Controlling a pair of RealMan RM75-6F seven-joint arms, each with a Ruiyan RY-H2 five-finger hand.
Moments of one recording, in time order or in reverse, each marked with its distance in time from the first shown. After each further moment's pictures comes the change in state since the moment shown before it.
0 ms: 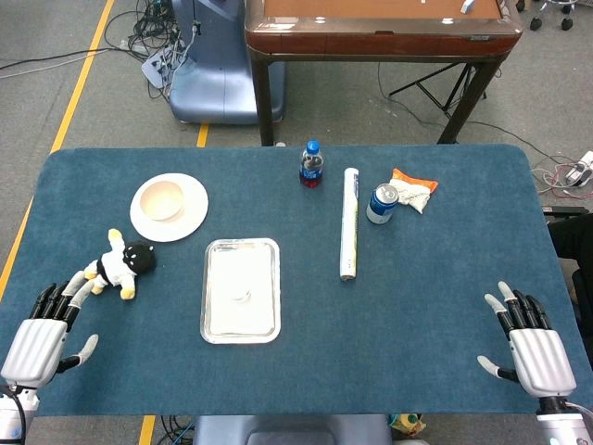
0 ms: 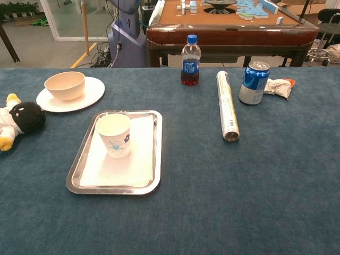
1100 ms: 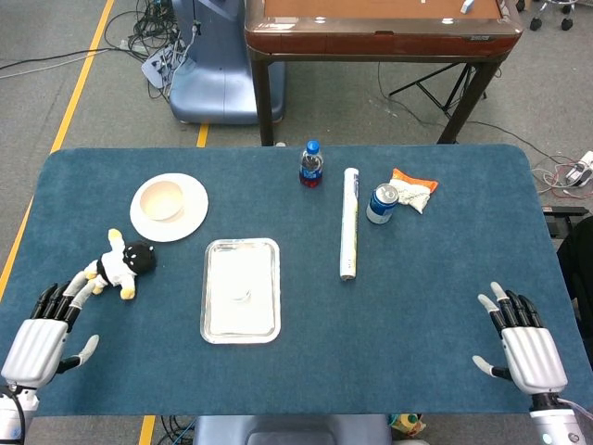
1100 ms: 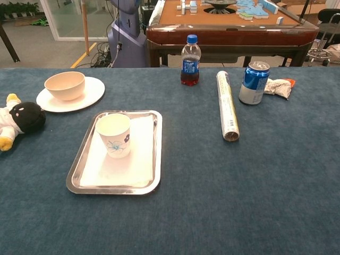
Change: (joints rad) left arm -0.008 -0.005 0.004 0.011 0.012 -0.011 -0.005; right arm 0.016 -0.011 0.003 -0.006 0.019 -0.032 -0.023
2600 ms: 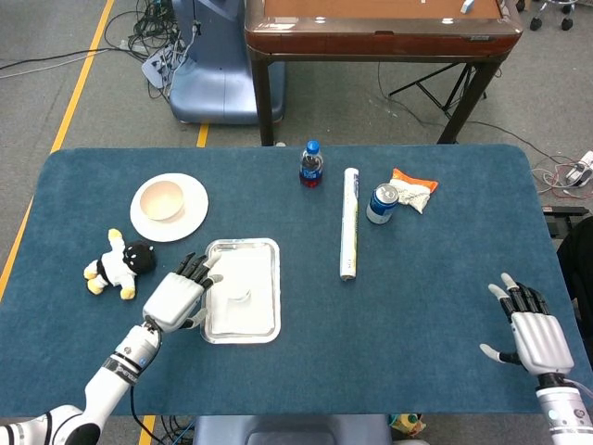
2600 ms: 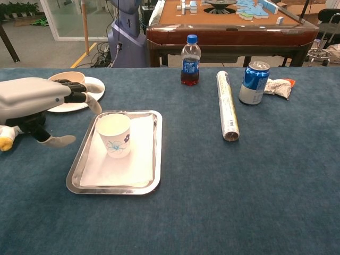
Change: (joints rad) left arm -0.432 -0.230 -0.157 -0.106 -0.318 -0.494 0.482; right arm 0.070 0.032 0.049 0.027 0.168 -0.139 0.093
